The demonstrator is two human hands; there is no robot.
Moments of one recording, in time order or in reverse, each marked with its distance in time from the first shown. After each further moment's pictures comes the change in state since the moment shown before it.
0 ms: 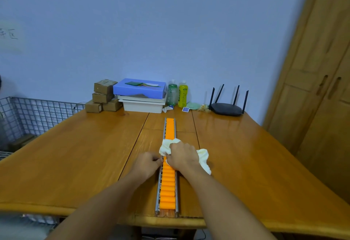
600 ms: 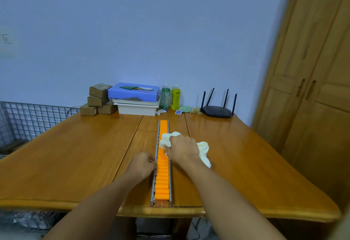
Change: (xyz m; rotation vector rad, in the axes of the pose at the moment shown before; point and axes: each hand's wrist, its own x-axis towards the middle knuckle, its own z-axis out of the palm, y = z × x) left_hand -0.024 0.008 -0.001 0.065 0.004 -0.034; right_hand -0.027 0.010 -0.041 -0.021 0.127 0.023
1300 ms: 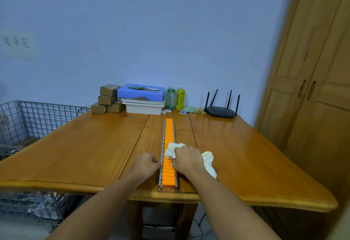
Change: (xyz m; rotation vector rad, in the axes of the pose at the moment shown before) left_hand -0.053 0.000 -0.010 -0.042 -0.023 -0.026; right_hand -0.058 -0.015 0.014 -0.082 -0.089 -0.036
